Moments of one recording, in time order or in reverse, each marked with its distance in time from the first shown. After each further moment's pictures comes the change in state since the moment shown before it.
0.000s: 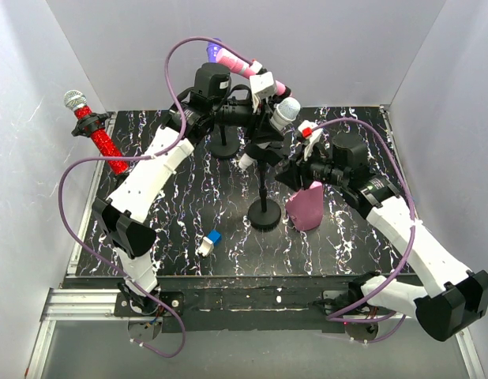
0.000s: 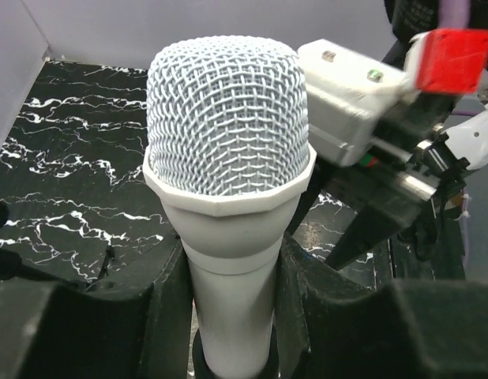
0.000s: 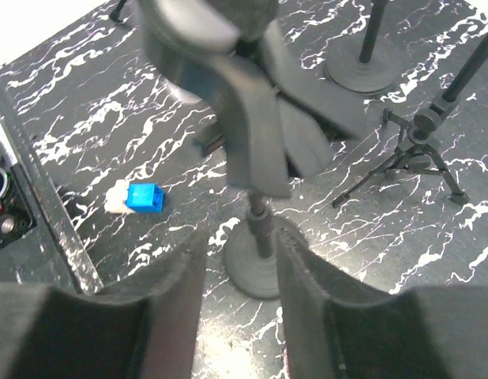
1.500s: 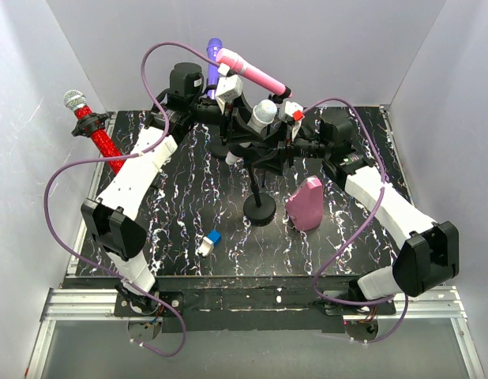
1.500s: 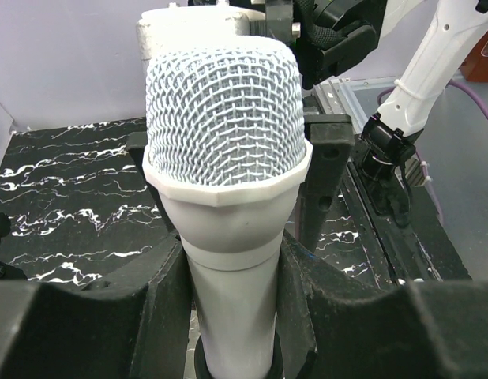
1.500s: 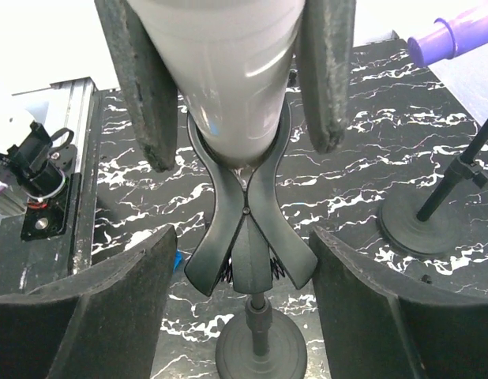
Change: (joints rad) left arm 0.167 -0.062 -0.185 0.172 0.431 0.083; right arm -0.056 0.296 0.129 0.390 -0.479 -0.032
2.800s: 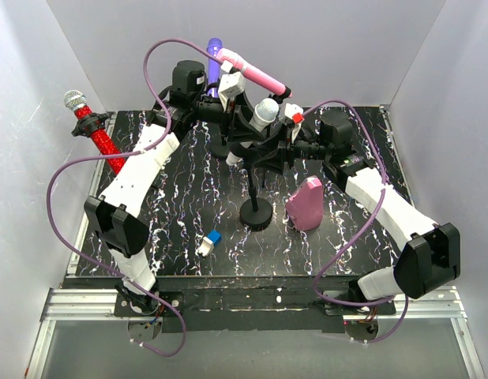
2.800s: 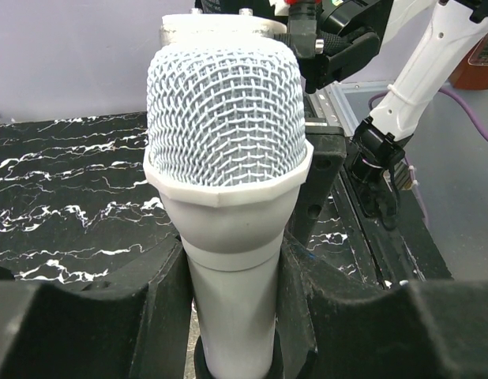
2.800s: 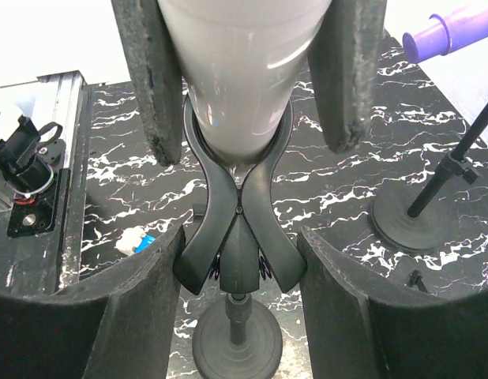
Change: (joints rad) left arm -0.005 0.033 0.056 -0.044 0.000 -0.028; right arm 0.009 -0.013 -0.015 -0.009 0.016 -0.031
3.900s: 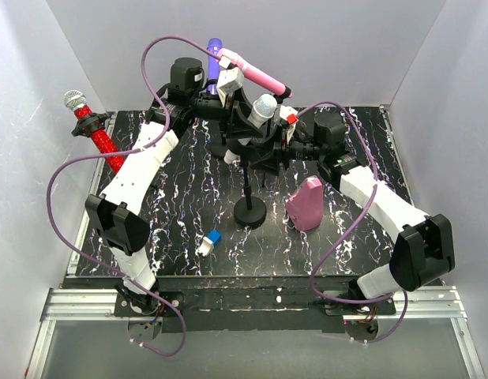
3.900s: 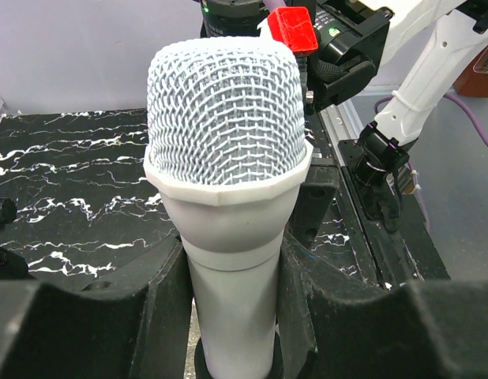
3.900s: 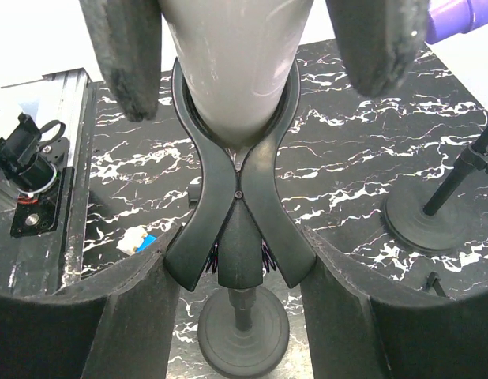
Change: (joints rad) left arm 0.018 0.020 0.034 -0.008 -0.004 -0.027; right arm 0.011 0.053 -0.014 0.056 -0.009 0.027
